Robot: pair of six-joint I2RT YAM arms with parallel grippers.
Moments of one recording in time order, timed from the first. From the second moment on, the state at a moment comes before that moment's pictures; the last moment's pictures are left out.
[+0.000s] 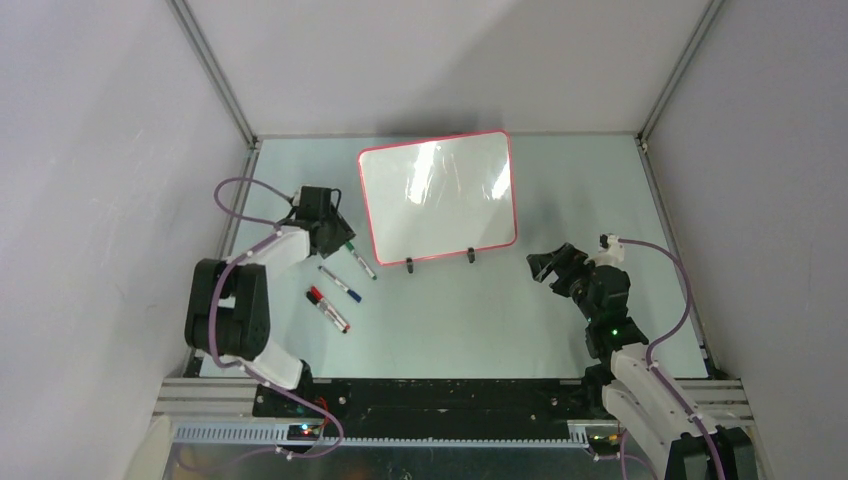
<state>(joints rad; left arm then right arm) -0.14 1.54 0.87 -0.23 -0.10 -0.72 0.19 0.72 0.18 0.26 -0.07 0.68</state>
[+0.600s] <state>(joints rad) -0.17 1.74 1.02 -0.39 -0.18 -0.82 0.18 0.70 0.18 0.26 -0.07 0.68</state>
